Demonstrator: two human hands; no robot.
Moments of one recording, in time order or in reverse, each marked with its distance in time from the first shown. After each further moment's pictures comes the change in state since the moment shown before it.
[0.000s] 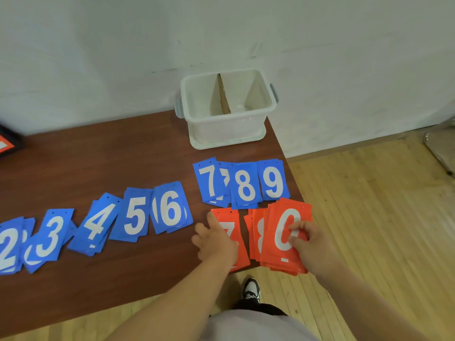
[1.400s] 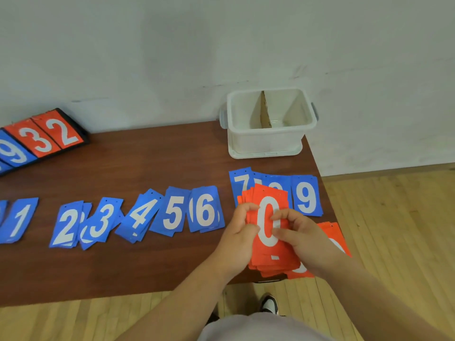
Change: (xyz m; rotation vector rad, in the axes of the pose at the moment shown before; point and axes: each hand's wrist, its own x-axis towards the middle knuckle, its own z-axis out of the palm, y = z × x) left_hand -0.059 -0.016 -0.104 -0.900 -0.291 0.433; right_hand -0.033 -0.094 0.049 0.127 -0.475 -0.187
